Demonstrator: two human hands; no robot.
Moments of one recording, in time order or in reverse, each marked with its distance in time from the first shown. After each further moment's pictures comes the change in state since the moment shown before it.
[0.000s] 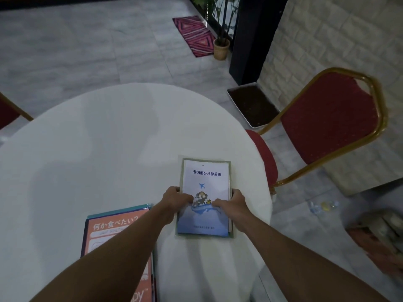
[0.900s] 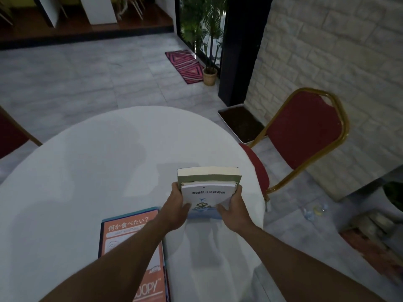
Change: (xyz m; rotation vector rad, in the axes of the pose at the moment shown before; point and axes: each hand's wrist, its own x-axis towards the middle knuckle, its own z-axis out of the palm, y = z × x) left_hand -0.064 -0.021 -0.029 0.482 -0.040 0.826; right_hand -0.080 0.004 -0.007 0.027 0.071 -0.581
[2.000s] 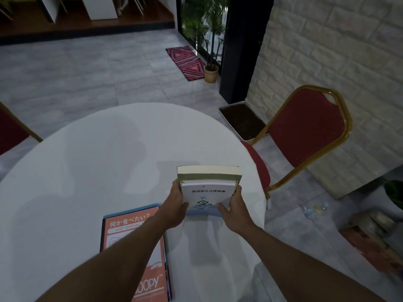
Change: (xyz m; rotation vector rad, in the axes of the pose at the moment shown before) left_hand -0.004 -0.005 -0.002 -0.015 -0.024 -0.021; right_hand -0.012 -0.007 0.003 -0.038 -0.055 0.065
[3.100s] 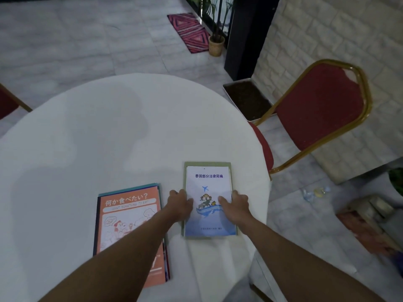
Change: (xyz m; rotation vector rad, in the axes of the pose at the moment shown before) left_hand -0.003 -0.029 0.048 0.203 -0.230 -0.536; right_hand 0.007 0.053 0.021 -0.298 -0.046 0.476
